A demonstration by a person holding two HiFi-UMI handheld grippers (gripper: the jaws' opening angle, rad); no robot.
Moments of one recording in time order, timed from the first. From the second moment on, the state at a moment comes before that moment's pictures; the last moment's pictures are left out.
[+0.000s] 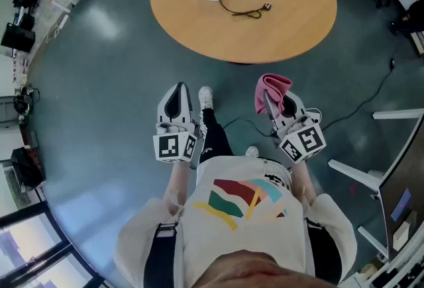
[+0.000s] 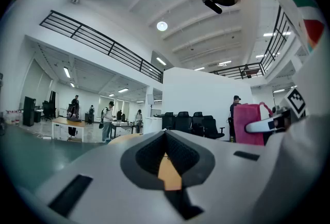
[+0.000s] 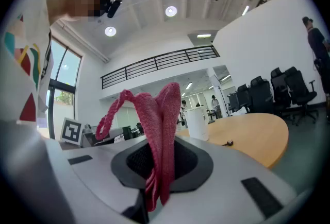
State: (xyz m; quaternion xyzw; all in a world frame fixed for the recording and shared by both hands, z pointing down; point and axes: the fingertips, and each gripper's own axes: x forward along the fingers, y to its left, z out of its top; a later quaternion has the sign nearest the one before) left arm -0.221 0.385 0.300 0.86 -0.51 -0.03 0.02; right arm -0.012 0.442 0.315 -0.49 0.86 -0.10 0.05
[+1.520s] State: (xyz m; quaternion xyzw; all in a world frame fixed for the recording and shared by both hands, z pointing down) left arm -0.174 -0.036 0.227 0.91 -0.40 -0.04 -0.03; right arm -0.109 -0.006 0.299 -0.52 0.85 -0.06 0.03
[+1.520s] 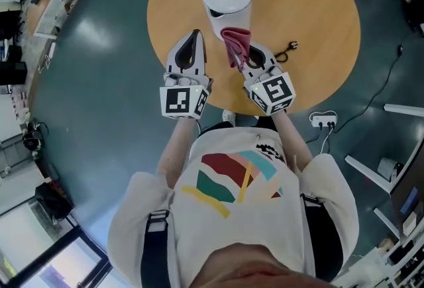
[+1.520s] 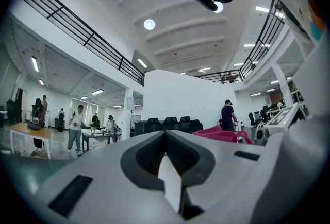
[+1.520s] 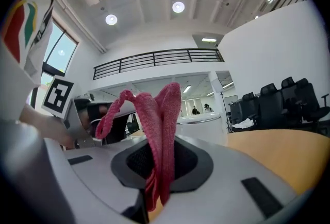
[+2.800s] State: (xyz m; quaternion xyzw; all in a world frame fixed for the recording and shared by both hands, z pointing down) left arm -0.113 -0.100 0.255 0.87 -0.48 0.06 -0.07; right arm -0.058 -0.064 0.328 -0.51 0.86 -0.05 0.01
